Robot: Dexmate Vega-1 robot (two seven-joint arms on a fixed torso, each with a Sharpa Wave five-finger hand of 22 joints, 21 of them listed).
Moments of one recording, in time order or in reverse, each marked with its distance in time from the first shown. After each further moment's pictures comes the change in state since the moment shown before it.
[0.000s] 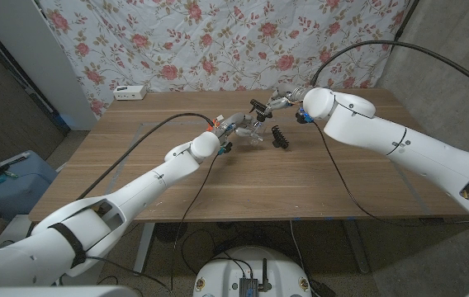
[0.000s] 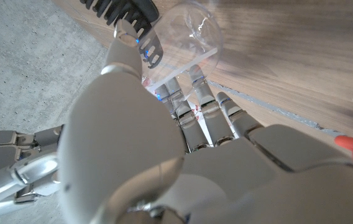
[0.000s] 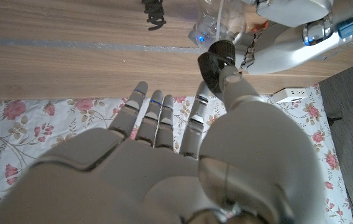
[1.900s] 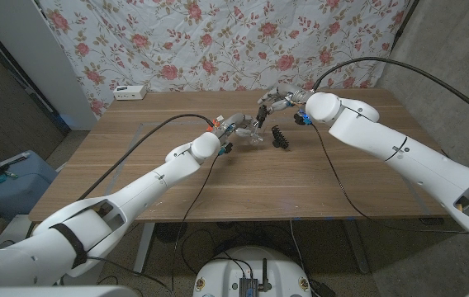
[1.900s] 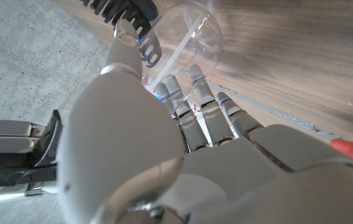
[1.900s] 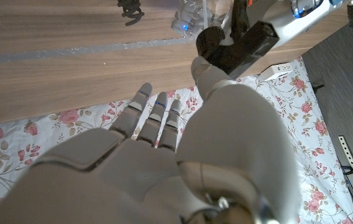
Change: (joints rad) left arm 0.002 -0.008 -0.002 0.010 -0.010 0.001 0.013; left_hand 0.000 0.000 0.003 -0.003 0.000 0.000 0.000 -0.003 0.000 0.007 0.001 -0.005 0.007 -0.001 -0.001 0.008 0.005 0.000 0.000 0.000 0.000; right arm -0.107 0.038 0.134 0.086 0.085 0.173 -0.065; right_hand 0.273 -0.005 0.009 0.015 -0.009 -0.095 -0.117 -0.094 -0.048 -0.026 -0.120 -0.016 -0.004 -0.032 -0.053 0.012 0.023 -0.005 -0.042 0.005 0.005
